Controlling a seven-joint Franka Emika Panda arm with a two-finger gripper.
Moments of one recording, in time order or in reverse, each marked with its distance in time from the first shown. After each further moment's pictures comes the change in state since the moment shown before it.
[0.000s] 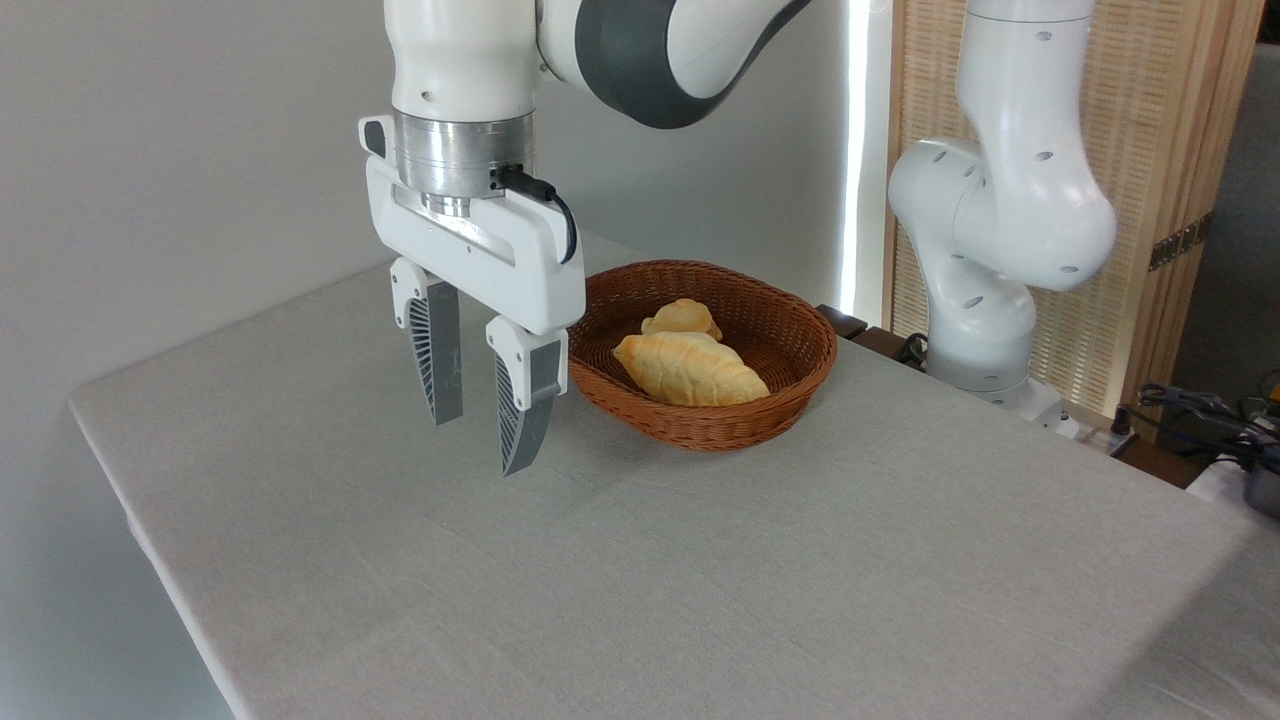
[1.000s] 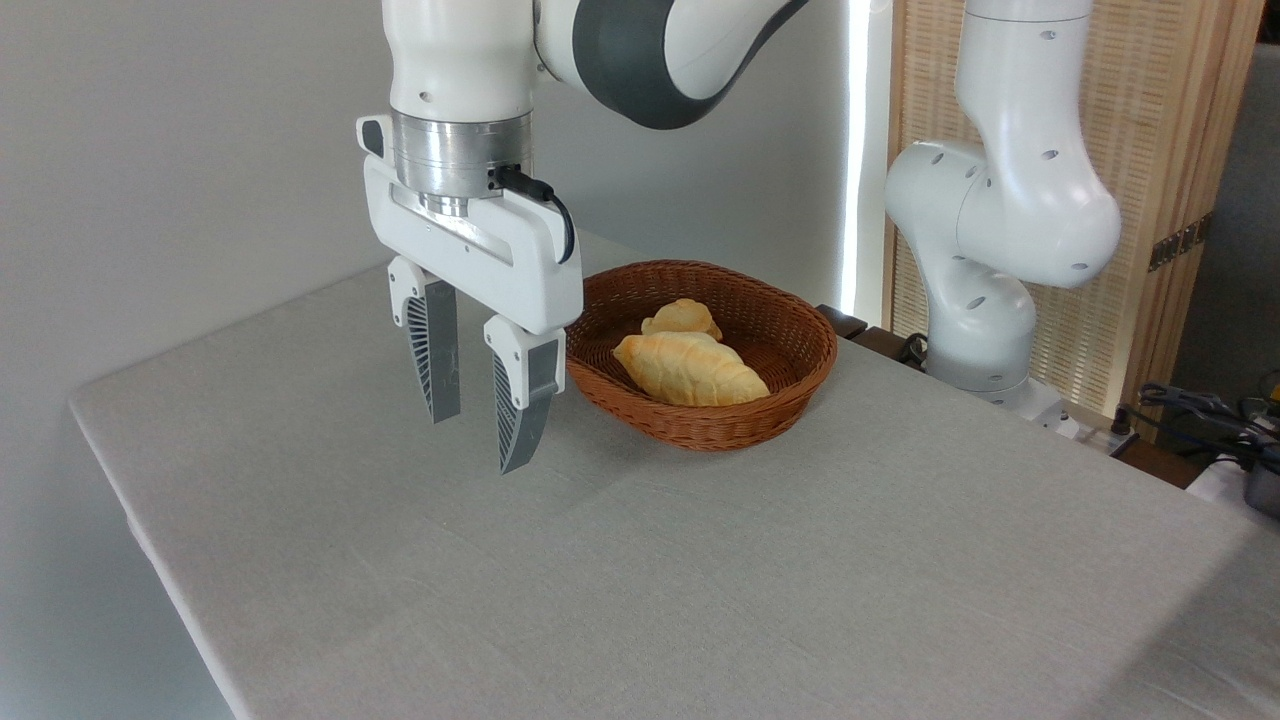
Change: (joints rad) arm 0.073 0.002 -0.073 0.000 -0.016 -0.001 0.000
